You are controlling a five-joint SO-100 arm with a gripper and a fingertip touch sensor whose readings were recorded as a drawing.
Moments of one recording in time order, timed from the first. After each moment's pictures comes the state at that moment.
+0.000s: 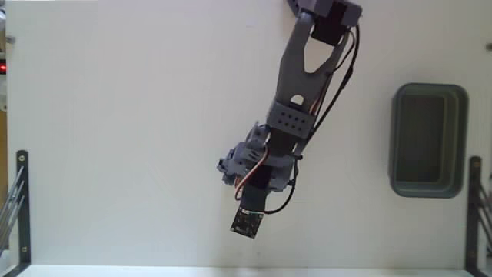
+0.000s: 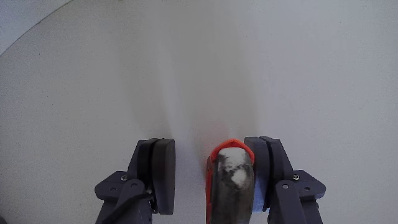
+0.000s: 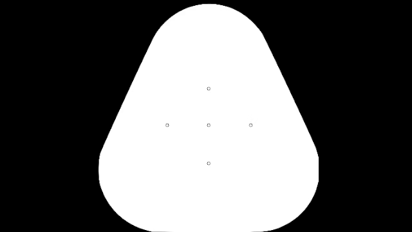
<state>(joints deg) 18.6 77.8 89.4 45.2 -0.3</state>
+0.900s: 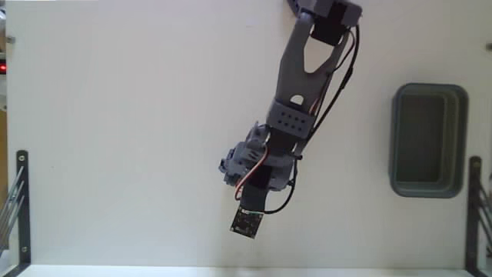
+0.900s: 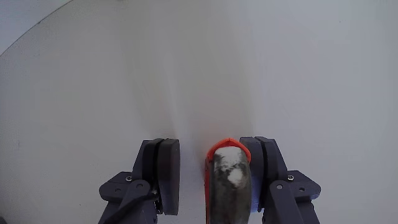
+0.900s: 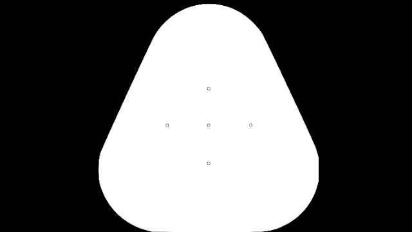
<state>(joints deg) 18.6 77.8 89.4 45.2 -0.3</state>
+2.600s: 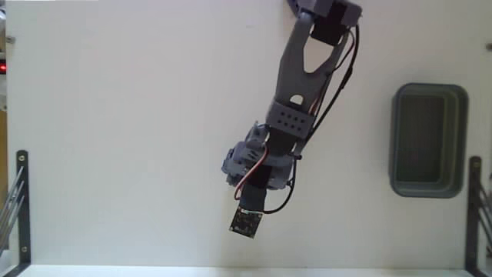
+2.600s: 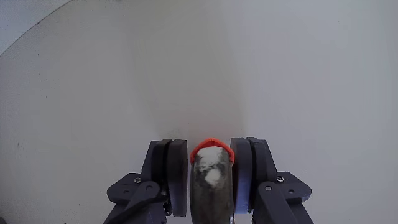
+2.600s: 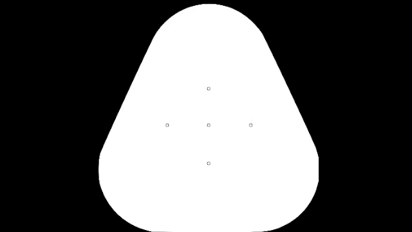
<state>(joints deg) 18.8 77.8 89.4 45.2 -0.3</state>
